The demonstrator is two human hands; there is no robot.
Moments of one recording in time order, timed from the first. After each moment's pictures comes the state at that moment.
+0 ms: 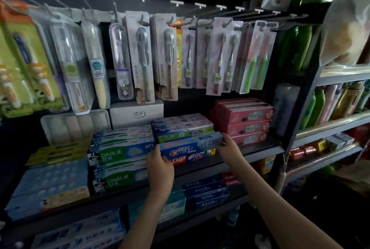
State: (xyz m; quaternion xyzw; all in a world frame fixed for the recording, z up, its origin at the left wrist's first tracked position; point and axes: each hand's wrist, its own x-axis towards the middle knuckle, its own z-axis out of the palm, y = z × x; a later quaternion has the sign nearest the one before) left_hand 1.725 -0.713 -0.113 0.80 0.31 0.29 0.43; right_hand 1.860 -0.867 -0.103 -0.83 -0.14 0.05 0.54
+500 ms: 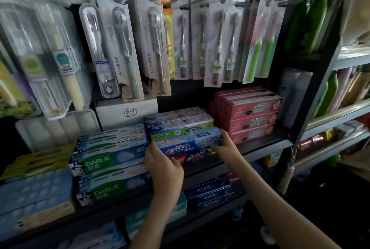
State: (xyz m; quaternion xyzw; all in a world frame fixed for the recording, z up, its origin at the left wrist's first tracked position) left_hand 1.755 -0.729 -0.124 0.82 0.31 0.33 0.35; right_hand 1.894 -0.854 -0.136 -0.77 -0.16 0.10 0.61
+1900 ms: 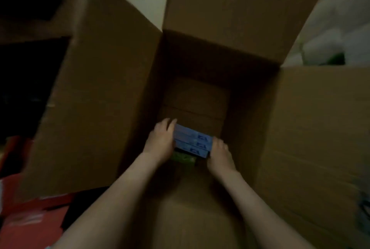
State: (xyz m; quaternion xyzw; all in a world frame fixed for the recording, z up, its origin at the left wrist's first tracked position) left_hand 1.560 -1.290 -0.867 0.79 -0.44 -0.42 -0.06; right_hand 1.387 -1.361 -0.891 -0.73 0.50 0.30 0.36
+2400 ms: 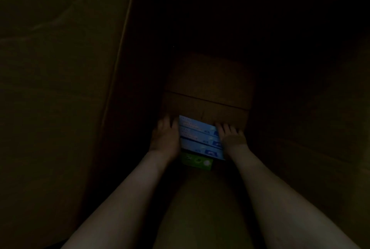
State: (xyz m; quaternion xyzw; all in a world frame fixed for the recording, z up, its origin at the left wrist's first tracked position) left_hand 1.556 -1.284 -1.005 0.80 -0.38 -0.45 -0.13; right_hand 1.399 -1.386 -1.079 -0.77 0.30 0.52 0.20
